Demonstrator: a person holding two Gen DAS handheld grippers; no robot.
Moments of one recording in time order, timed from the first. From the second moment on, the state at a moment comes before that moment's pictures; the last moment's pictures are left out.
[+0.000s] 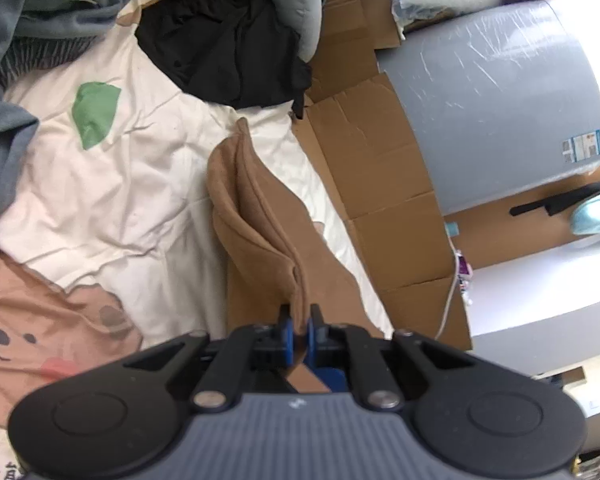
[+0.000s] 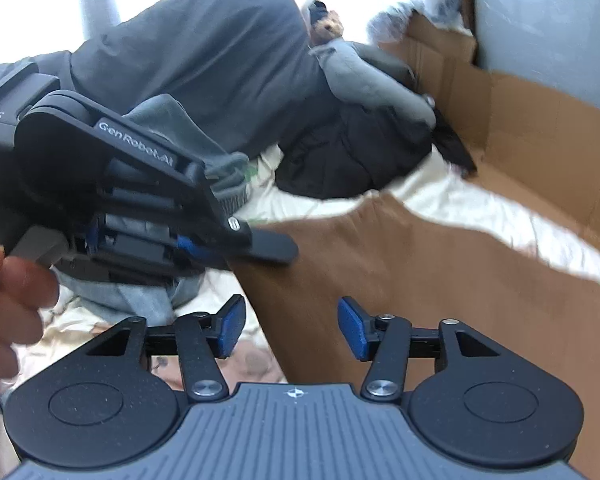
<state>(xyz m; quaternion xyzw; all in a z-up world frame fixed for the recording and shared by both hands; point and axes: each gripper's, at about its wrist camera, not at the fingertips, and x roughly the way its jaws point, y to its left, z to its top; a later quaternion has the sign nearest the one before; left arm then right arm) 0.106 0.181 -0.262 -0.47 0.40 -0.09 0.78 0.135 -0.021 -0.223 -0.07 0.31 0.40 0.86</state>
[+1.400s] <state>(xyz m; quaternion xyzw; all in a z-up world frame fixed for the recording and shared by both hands) 0.260 0.208 -0.334 -0.34 0.45 -0.11 0.82 0.161 -0.019 -0.232 -0.07 0.34 0.34 0.87</state>
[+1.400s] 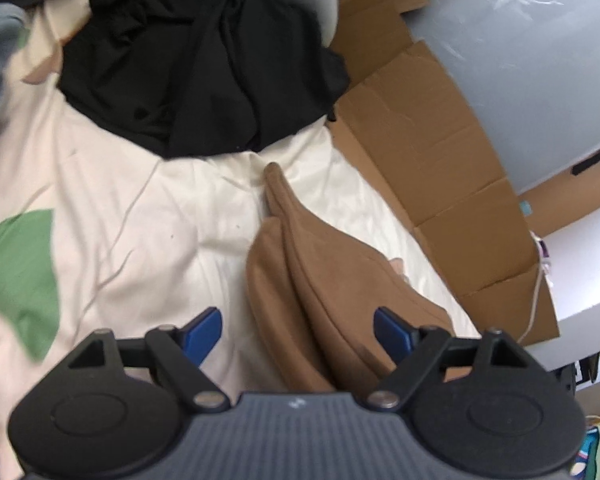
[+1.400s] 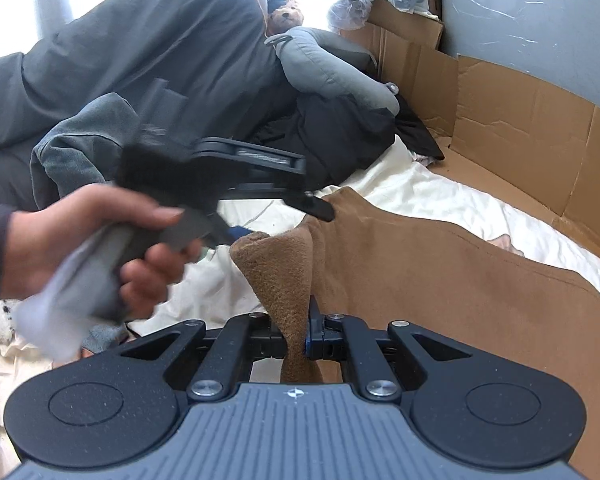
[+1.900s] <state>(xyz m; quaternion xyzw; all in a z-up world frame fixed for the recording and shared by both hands) 0.325 0.209 -0.365 -0.40 0.51 -0.07 0.76 0.162 -0.027 -0.231 -0.03 0.34 0.33 0.88</state>
